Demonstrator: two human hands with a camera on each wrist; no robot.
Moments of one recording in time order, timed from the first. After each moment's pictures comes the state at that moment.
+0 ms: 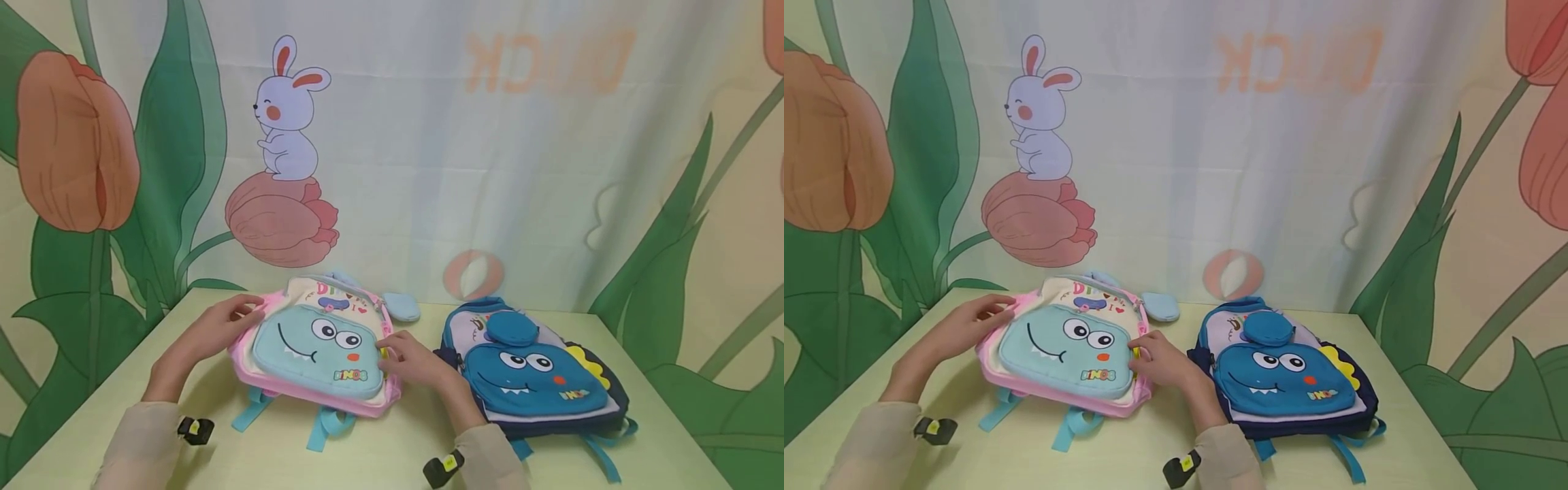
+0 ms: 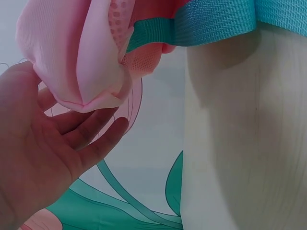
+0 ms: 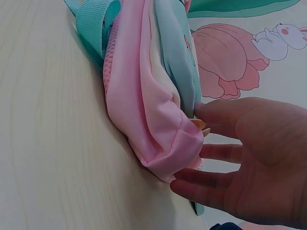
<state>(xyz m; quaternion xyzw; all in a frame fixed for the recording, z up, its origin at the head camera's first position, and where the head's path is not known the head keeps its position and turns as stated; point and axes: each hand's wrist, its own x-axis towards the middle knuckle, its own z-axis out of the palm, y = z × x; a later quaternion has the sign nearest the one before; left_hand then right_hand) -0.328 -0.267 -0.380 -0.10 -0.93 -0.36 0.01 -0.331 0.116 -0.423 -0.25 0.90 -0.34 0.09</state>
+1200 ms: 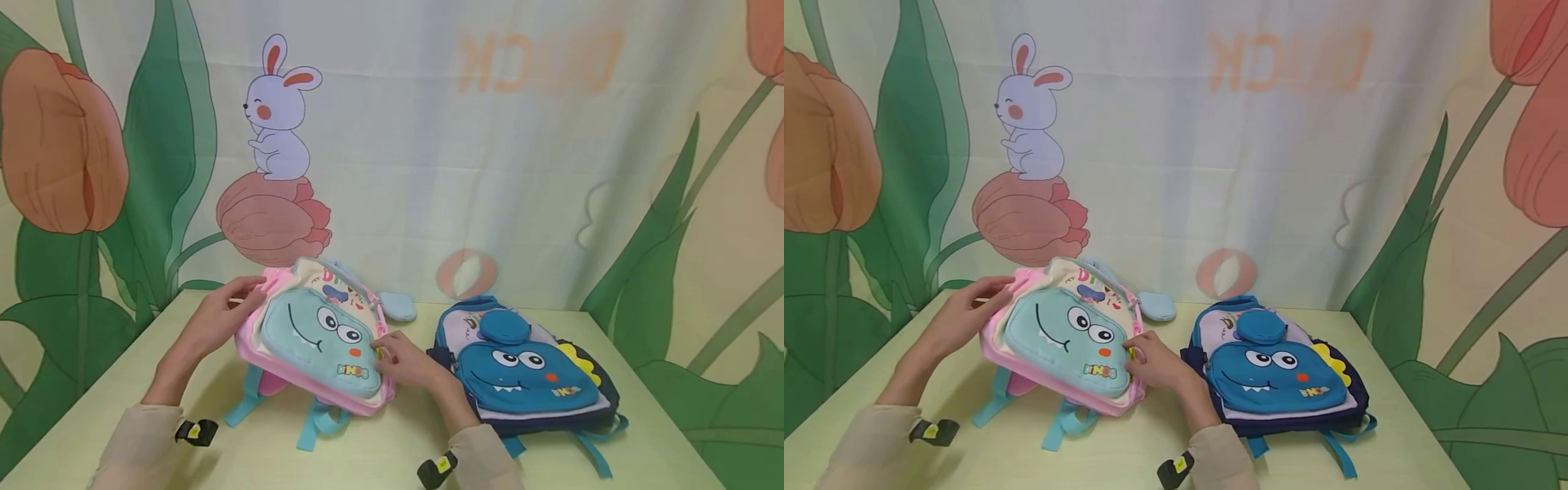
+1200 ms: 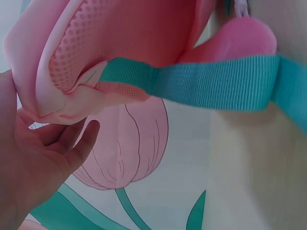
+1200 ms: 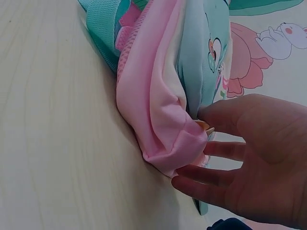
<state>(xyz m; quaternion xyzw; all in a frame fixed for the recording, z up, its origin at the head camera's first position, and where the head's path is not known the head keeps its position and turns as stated) -0.316 -0.239 -0.359 -0.12 -0.90 -0.41 0.11 -0.326 0.117 -0.422 -0.24 0.91 -0.33 0.09</state>
